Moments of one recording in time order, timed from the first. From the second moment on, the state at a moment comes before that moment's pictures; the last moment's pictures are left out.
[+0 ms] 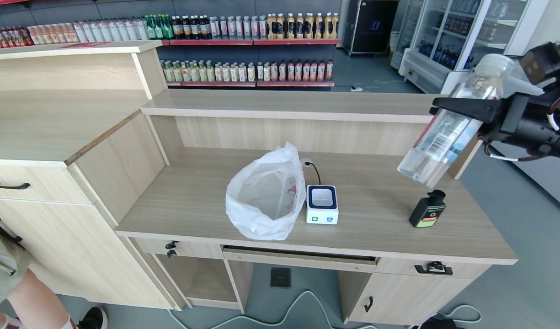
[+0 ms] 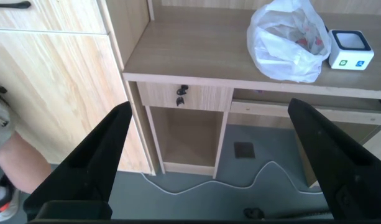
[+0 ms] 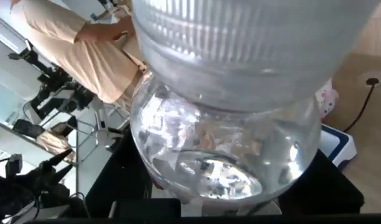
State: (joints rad) left arm 0.00 0.00 0.00 0.00 0.00 0.00; right arm -0.04 1.60 -1.00 -0.78 1.01 0.50
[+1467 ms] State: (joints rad) left arm 0.00 0.00 0.00 0.00 0.00 0.00; right arm 0.10 1.11 -0.68 -0.76 1.23 0.78
